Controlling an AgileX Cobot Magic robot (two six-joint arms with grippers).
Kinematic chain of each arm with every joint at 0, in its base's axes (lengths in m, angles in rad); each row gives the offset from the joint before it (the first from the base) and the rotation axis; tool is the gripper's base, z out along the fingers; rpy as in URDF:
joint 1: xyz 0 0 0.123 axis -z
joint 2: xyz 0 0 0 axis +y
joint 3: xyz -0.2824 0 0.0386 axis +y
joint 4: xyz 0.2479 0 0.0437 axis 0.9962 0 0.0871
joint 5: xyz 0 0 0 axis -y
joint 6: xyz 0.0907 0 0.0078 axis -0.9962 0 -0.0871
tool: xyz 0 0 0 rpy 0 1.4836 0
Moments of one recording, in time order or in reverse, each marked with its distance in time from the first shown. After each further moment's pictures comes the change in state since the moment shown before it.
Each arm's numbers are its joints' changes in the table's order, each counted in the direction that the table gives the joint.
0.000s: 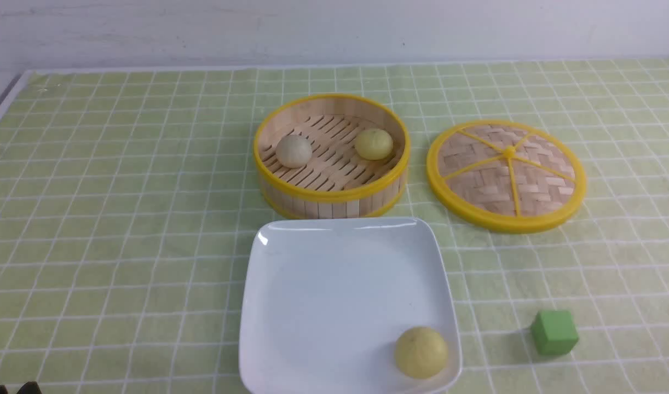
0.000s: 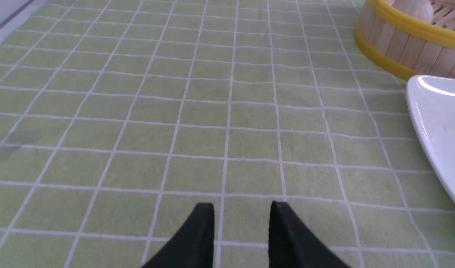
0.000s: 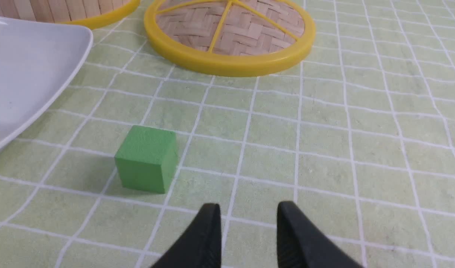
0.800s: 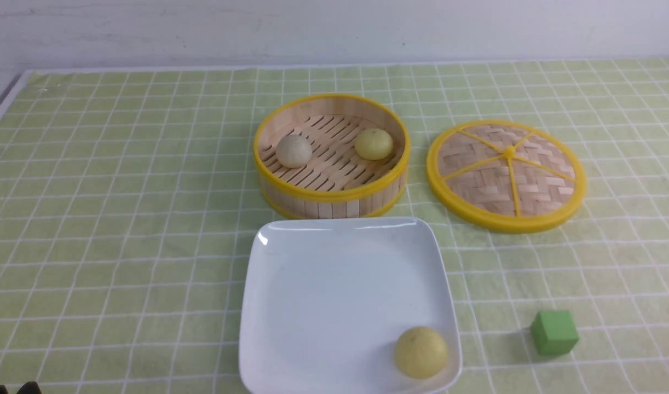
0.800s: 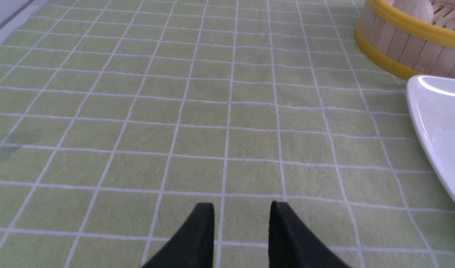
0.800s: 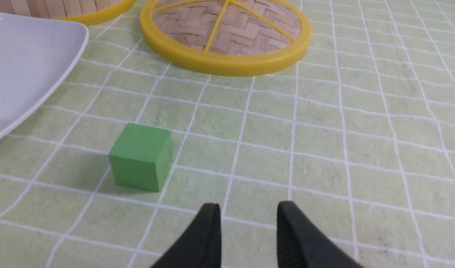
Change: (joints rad) right arm 0.000 0.000 0.000 -0.022 0.000 0.000; left arm 0.000 0.000 0.000 0.000 0.000 0.000
